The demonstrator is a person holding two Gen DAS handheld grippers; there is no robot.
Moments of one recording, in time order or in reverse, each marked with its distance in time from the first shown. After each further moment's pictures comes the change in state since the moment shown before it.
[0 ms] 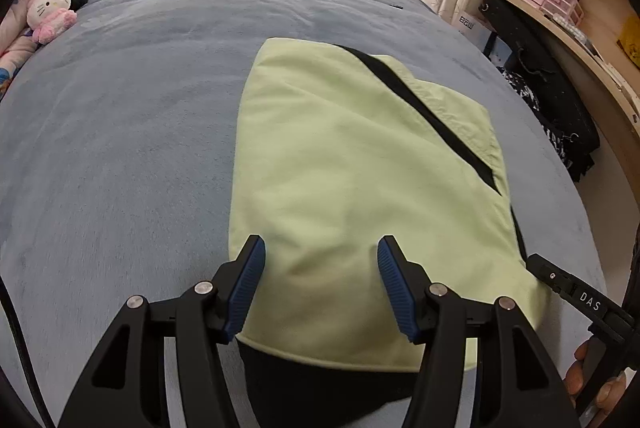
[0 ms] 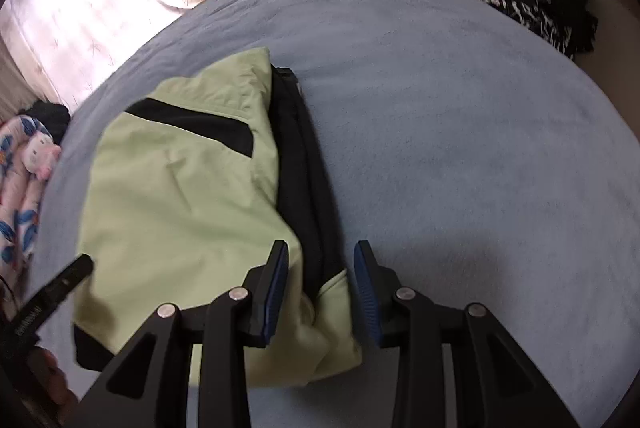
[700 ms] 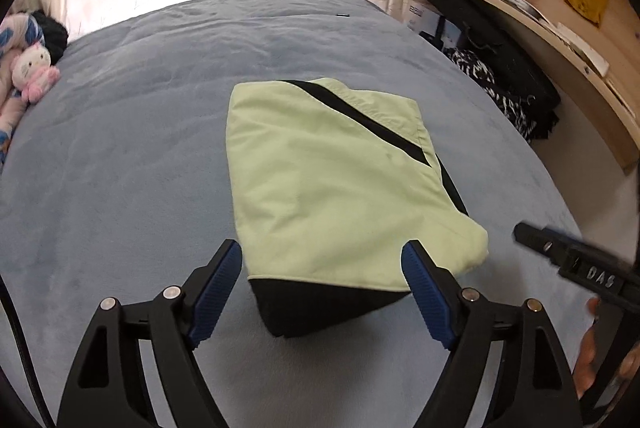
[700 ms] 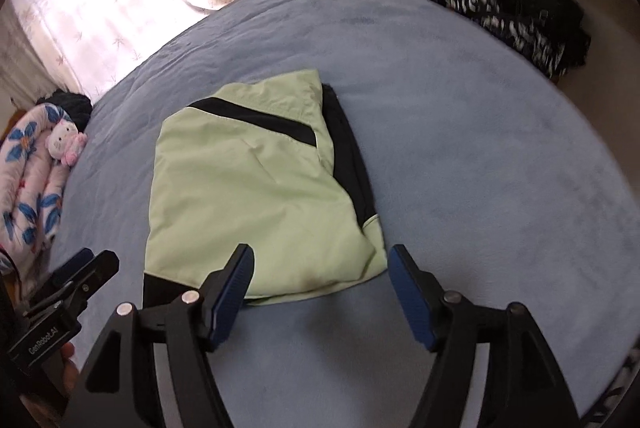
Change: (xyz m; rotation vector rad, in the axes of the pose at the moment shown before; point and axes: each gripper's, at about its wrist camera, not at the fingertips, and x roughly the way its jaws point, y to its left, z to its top) left arm -0.107 -0.026 -0.010 0.190 -0.001 -0.032; right arm -0.109 0.043 -0.017 -0.092 -0.034 -0.030
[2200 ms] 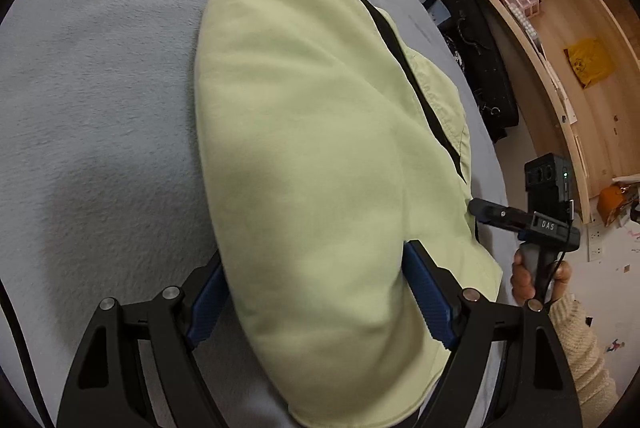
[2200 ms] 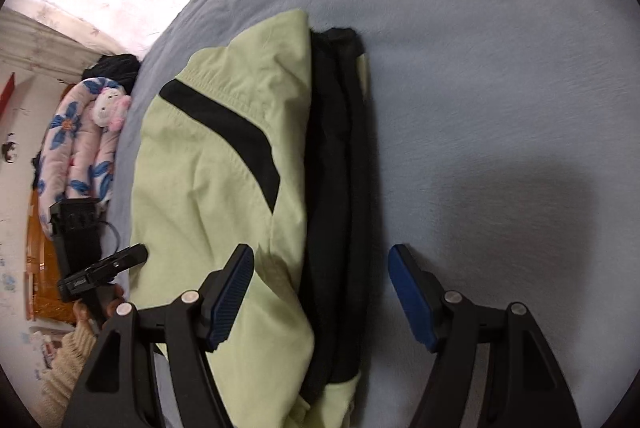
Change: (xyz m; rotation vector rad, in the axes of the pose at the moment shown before) left arm 0.192 0.101 0.025 -0.231 0.258 -0.464; right arm 0.203 -0.065 0.080 -0.001 0.367 0.466
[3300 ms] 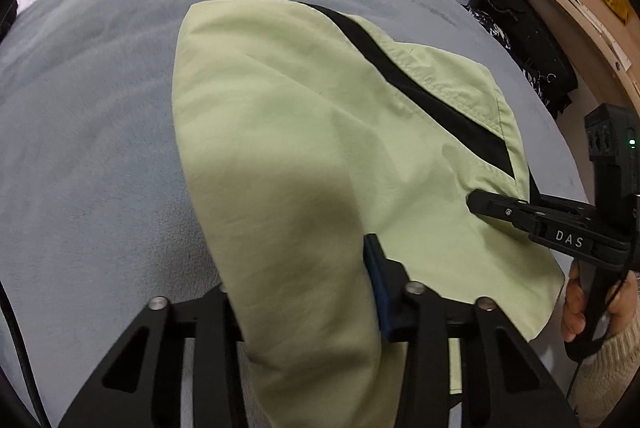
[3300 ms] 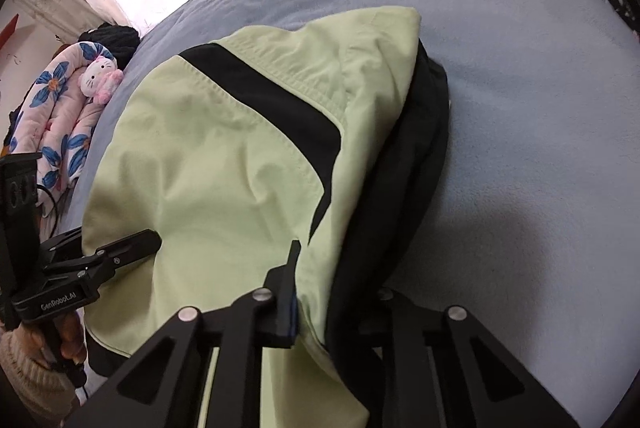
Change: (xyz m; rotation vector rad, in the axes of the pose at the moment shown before) left arm 0.009 -0.088 0.020 0.176 -0.056 0.387; right arm 0.022 0.070 -0.010 -0.165 -0.104 -0.207
